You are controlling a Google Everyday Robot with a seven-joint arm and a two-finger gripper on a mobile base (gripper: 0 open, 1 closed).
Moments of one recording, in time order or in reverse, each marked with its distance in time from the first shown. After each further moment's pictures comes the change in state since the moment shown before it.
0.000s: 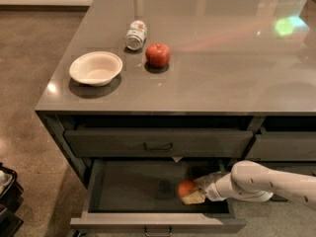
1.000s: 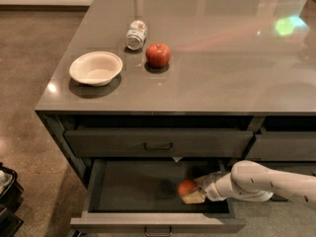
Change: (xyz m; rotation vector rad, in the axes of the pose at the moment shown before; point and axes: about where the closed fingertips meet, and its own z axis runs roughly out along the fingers) arm -0.001 0.000 0.001 -0.001 0.002 -0.002
